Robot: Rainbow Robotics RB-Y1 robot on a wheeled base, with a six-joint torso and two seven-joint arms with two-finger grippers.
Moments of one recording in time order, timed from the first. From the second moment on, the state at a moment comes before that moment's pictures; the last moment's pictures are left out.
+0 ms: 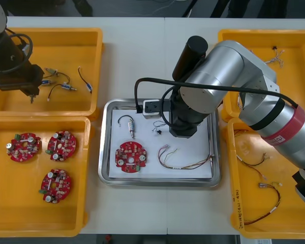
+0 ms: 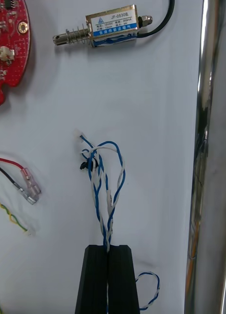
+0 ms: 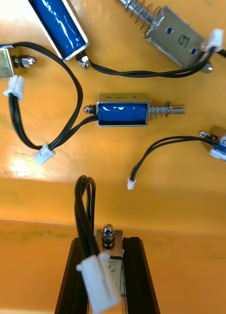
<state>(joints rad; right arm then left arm) -0.83 -0.47 0.65 -1.69 -0.71 1.58 2.19 -0.99 0.79 -0.28 -0.94 0.84 1.62 -1.37</state>
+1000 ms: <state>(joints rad) -0.80 -0.48 0.71 -1.65 -0.66 1.48 2.19 -0.99 0.78 -0.18 -1.33 0.72 1.91 -1.37</state>
